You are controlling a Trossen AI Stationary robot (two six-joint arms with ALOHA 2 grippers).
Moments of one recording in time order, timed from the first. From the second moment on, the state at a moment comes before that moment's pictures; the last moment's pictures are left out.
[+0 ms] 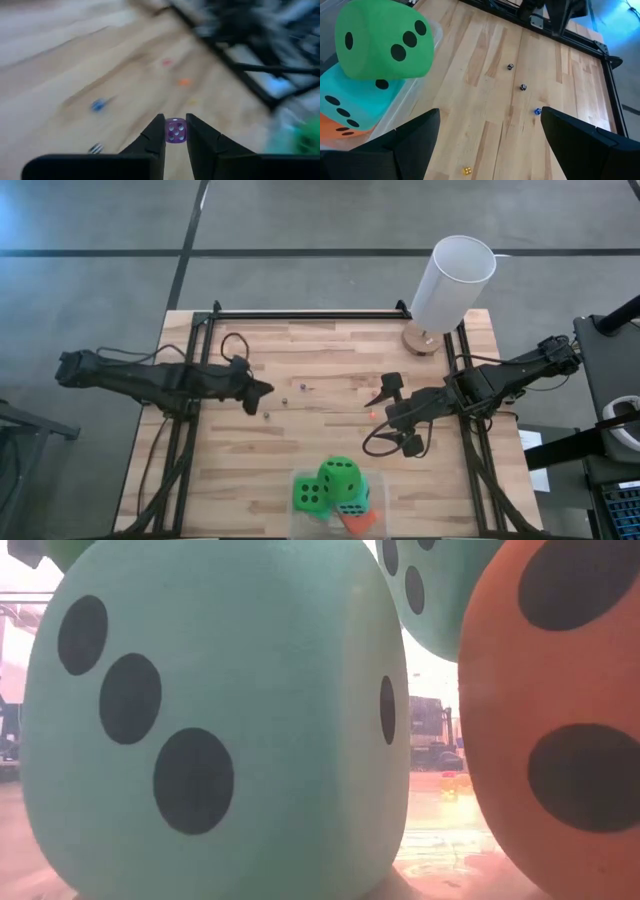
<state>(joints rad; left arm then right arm) -0.10 0.83 0.58 -0.27 -0.26 -0.78 0.38 1.24 1.22 -0.65 0.24 -0.09</state>
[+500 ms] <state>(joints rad) -0.36 0.89 0.64 0.00 -0.20 -0.34 0.38 1.24 1.22 -0.65 0.24 -0.11</state>
